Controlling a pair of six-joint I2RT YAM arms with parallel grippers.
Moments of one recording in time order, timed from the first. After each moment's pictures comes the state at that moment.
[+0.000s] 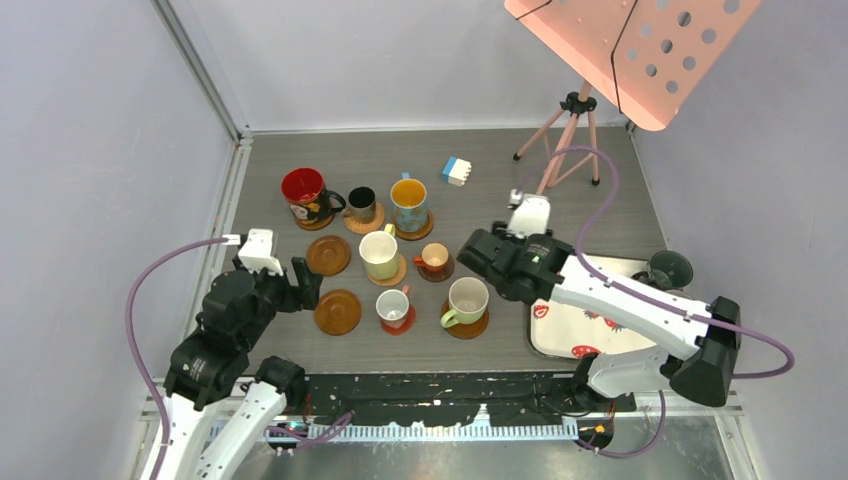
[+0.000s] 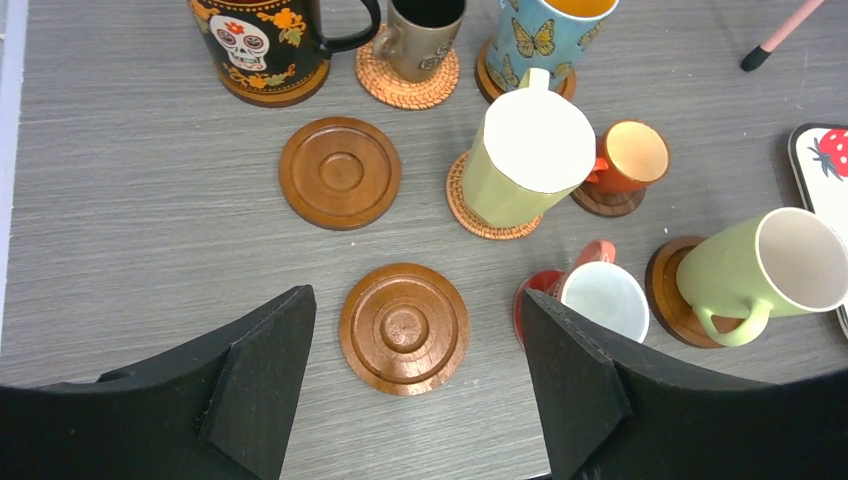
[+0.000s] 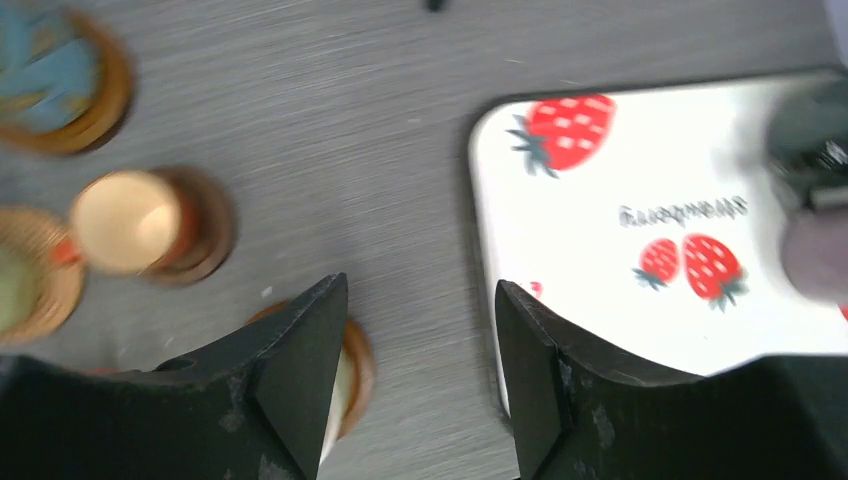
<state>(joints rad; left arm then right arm) -0.38 0.39 0.83 -0.83 -0.15 -0.23 1.03 1.30 1.21 -1.10 0.89 1.03</state>
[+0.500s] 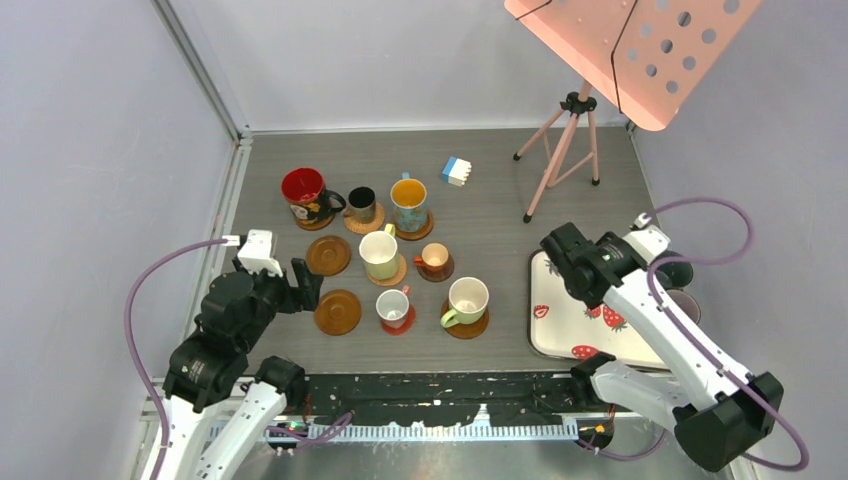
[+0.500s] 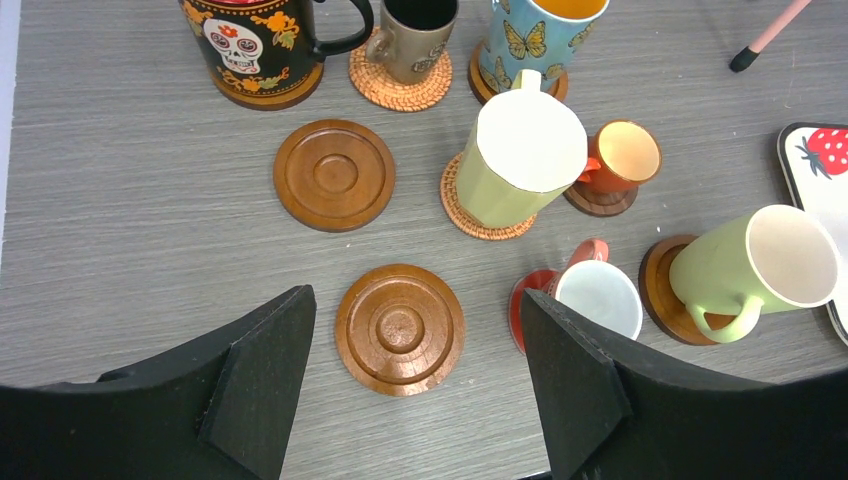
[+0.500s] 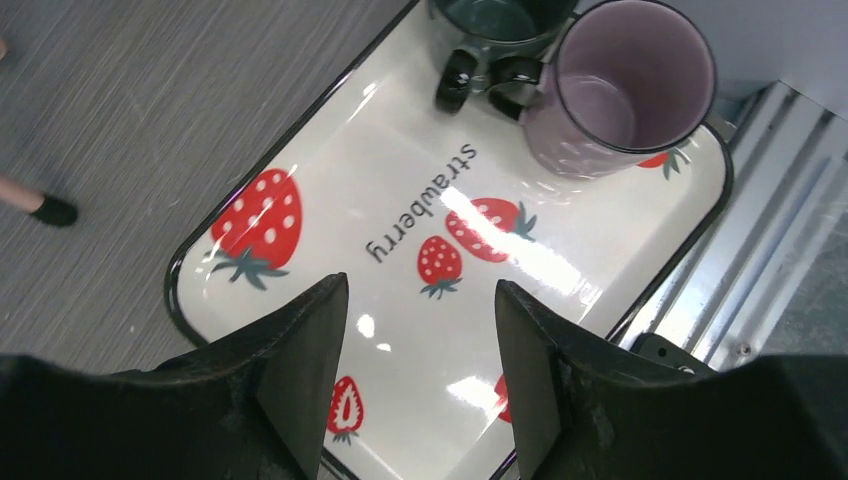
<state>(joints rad) -0.38 0.38 0.83 -0.83 -0.13 -0.23 0.52 1.03 0.97 -1.37 0.95 1.40</state>
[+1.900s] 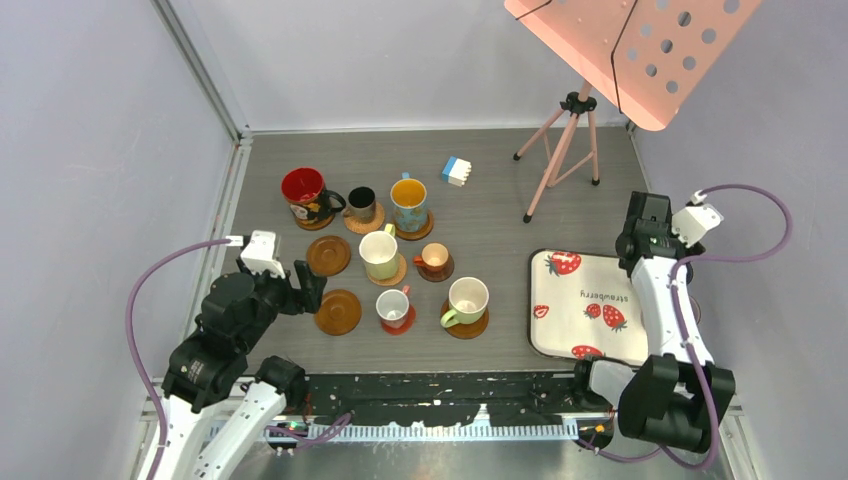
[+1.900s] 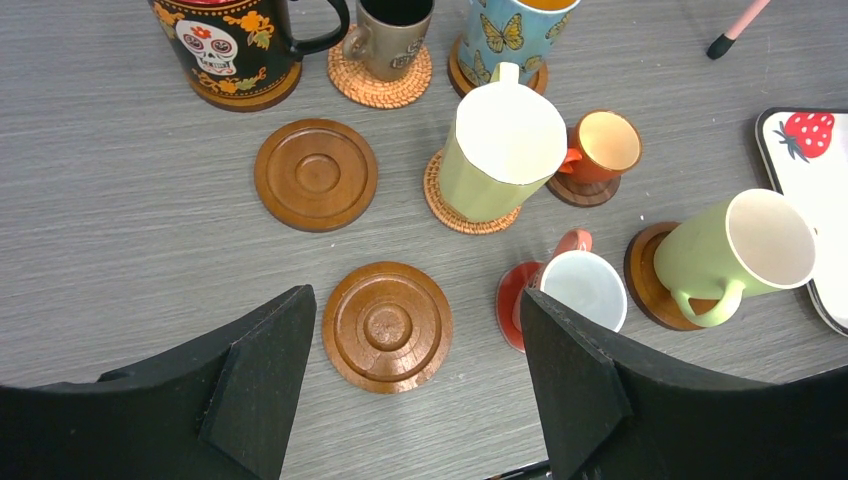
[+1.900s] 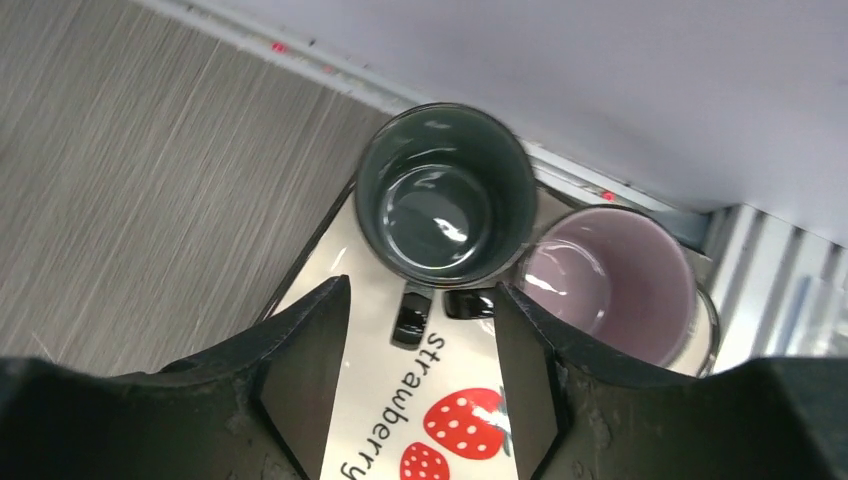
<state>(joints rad) -0.41 0.38 0.83 -0.83 -0.11 -0.23 -0.23 1.08 0.85 -0.63 0.79 0.66</state>
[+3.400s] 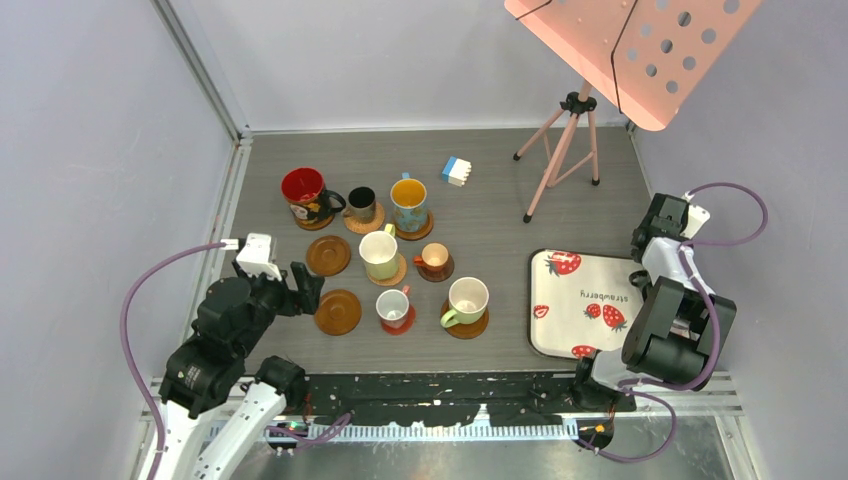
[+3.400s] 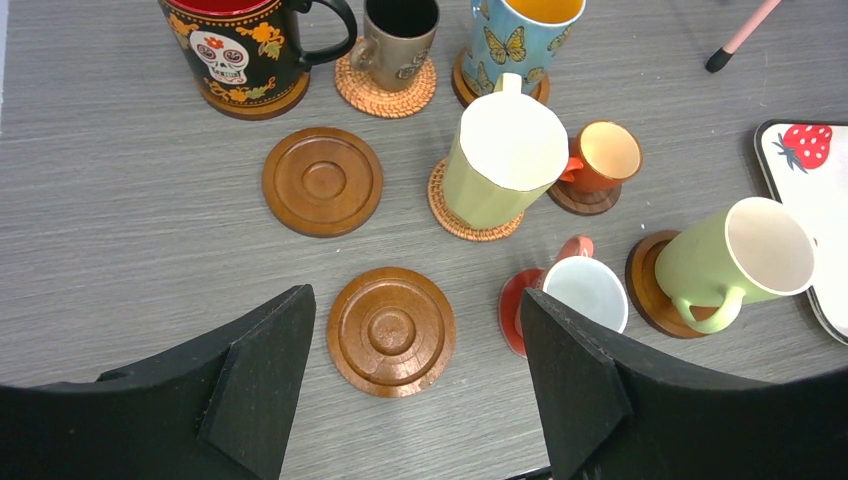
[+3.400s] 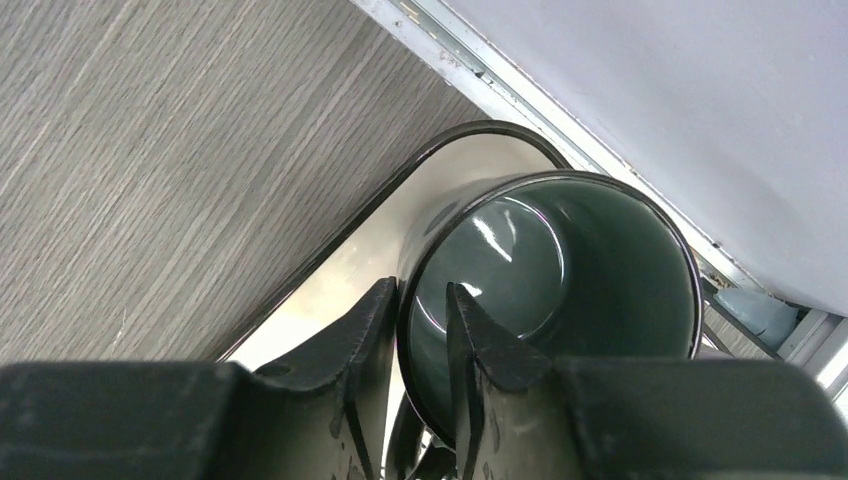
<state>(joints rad) -0.42 0.35 0.83 -0.83 -0.13 -0.23 -0.43 1.41 0.81 -0.31 0.41 0.31</state>
